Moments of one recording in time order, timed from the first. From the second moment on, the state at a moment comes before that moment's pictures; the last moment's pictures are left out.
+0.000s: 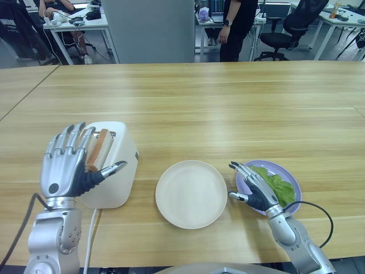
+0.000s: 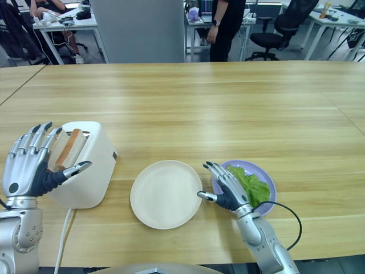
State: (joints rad) left arm 0.43 0.42 0.37 -0.66 0.97 0.06 0.03; right arm 0.24 -0.39 0.20 -0.07 -0.65 -0.34 -0.10
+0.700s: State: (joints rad) left arm 0.47 0.45 0.49 -0.51 0.97 0.18 0.00; right arm 0.25 -0.40 0.20 -0.07 -0.64 -0.33 -0.10
